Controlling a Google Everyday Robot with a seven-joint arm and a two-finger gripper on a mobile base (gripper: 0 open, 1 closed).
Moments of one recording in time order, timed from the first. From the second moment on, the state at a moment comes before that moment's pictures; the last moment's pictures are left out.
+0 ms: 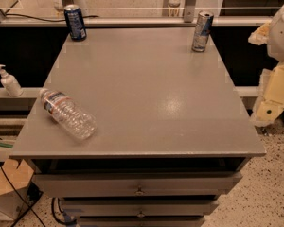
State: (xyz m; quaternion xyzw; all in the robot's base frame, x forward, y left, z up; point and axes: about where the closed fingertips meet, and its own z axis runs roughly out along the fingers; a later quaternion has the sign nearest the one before) arm 0.438 -0.217 0.976 -0.60 0.78 -0.03 0.16
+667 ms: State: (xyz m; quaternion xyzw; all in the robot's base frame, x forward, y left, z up) arm 0.463 -0.212 0.980 -0.61 0.76 -0.03 0.20
